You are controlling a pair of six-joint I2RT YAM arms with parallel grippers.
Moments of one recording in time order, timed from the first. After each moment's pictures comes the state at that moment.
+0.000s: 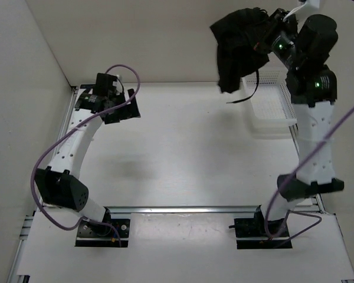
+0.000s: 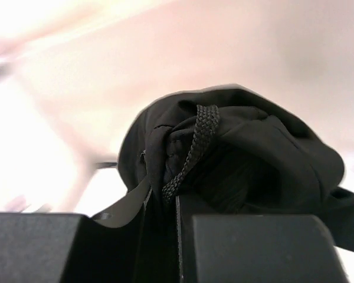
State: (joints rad) left arm -0.23 1.53 1.58 -0.93 0.03 -0.37; right arm 0.18 1.67 2.37 -0.63 -0.21 0.42
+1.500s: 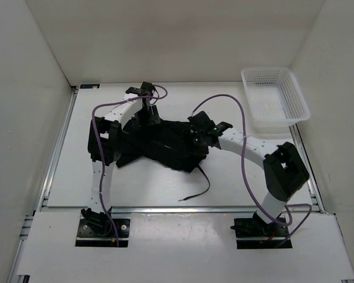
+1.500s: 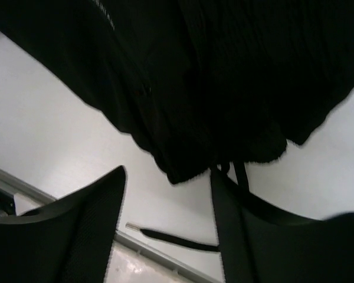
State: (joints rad) left arm -0.33 2.26 1.96 -1.03 -0.07 -0.53; right arm 0.71 1.66 1.19 -0.56 -0.12 0.50
